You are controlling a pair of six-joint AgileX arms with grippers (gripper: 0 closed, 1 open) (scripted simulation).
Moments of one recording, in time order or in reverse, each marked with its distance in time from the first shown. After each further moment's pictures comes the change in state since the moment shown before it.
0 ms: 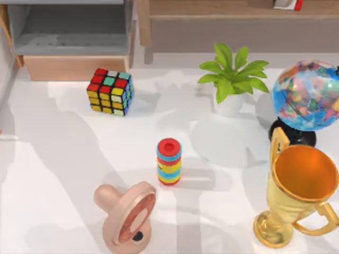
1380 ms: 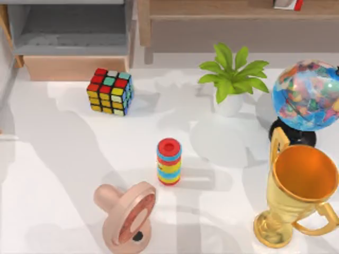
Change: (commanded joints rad) left arm 0.000 0.000 0.000 0.000 0.000 0.000; right arm 0.000 0.000 0.000 0.000 0.000 0.000
